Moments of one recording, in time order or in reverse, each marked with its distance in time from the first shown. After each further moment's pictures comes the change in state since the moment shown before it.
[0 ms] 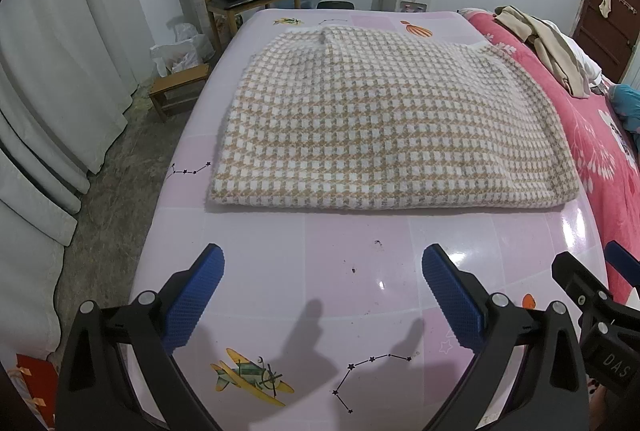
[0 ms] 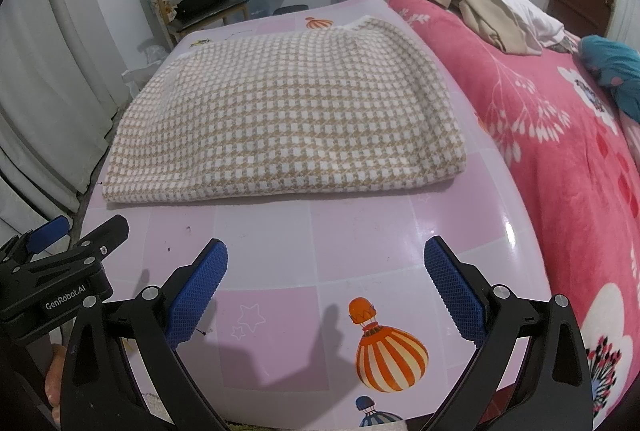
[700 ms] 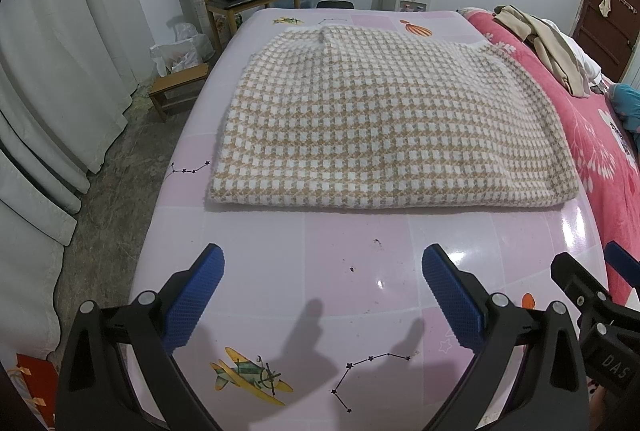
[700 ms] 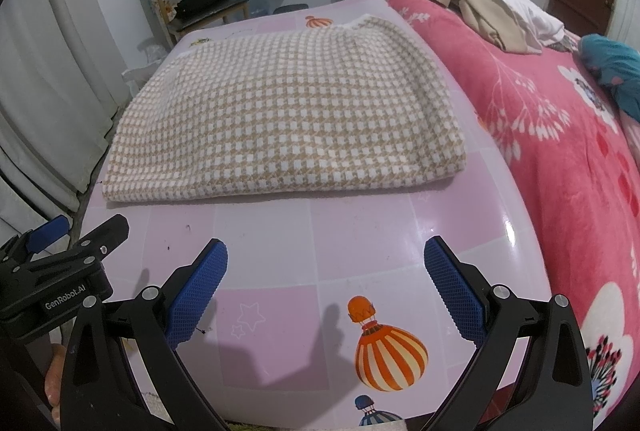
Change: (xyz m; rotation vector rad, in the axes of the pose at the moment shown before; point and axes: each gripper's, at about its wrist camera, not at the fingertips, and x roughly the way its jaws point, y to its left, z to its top) left arm 0.000 0.000 0.000 -0.003 0.002 -0.002; right arm 0.000 -0.001 -0.001 -0.006 0.004 0.005
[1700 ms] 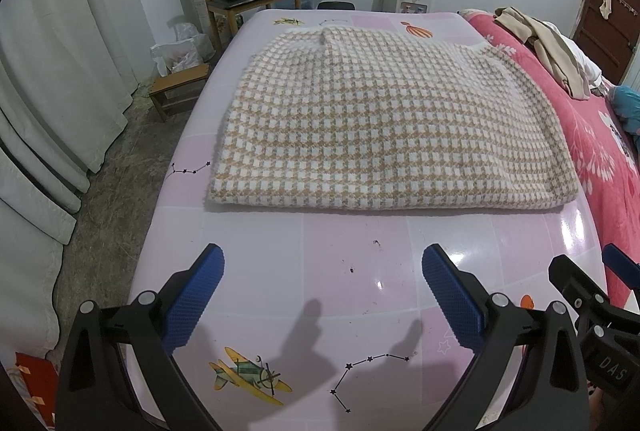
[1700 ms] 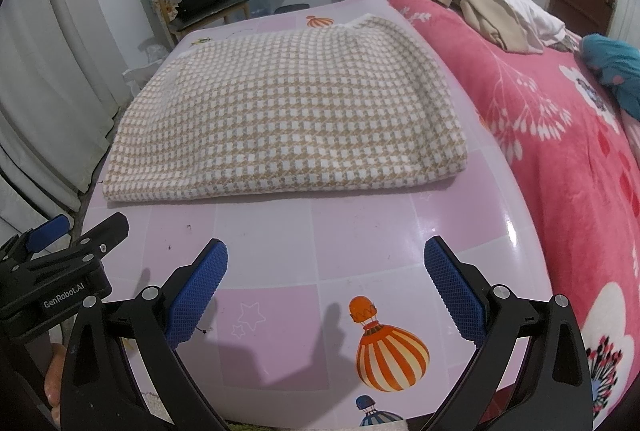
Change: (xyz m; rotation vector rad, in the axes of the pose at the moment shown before) left arm -0.001 0.000 0.000 -0.001 -0.002 0.001; right arm 0.001 0.000 0.000 -0.003 -0.001 0.001
